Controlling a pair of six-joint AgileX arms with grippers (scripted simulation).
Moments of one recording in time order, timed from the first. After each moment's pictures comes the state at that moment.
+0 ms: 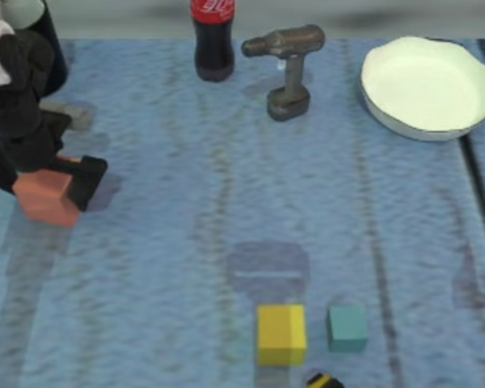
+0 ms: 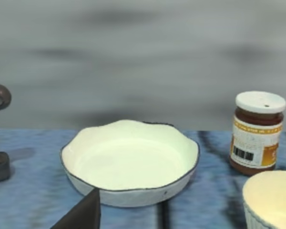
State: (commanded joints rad) left arm -0.06 2.28 1.59 -0.88 0.00 0.23; right arm 0.01 0.00 0.00 0.00 0.00 0.00
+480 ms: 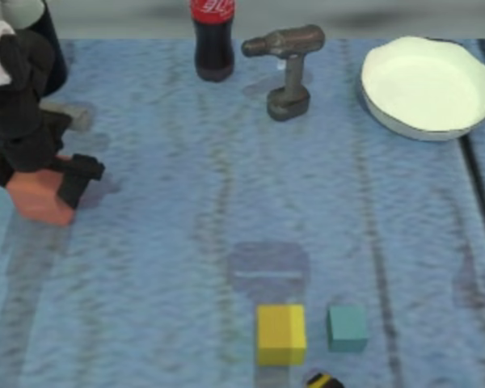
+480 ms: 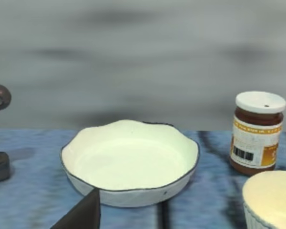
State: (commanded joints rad) left arm -0.06 2.28 1.59 -0.88 0.00 0.23; right arm 0.01 0.00 0.00 0.00 0.00 0.00
